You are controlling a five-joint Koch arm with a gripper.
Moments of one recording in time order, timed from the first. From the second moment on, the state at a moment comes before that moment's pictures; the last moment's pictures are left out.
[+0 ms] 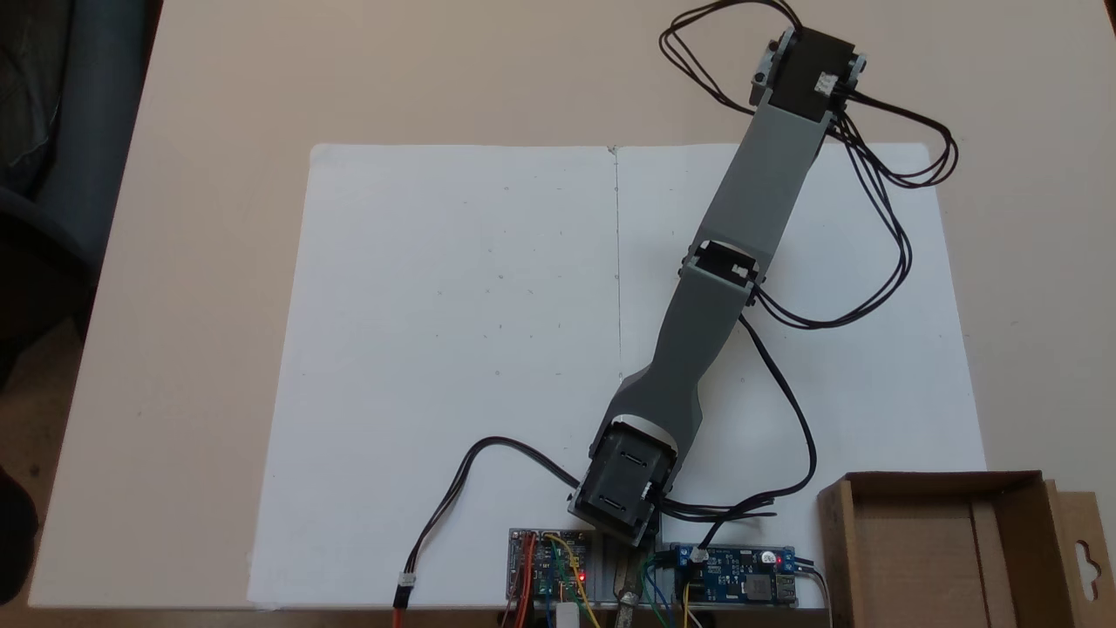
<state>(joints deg) 26.6 53.0 17.9 82.8 -3.0</state>
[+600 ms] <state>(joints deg) 57.4 70.8 32.0 82.9 -1.4</state>
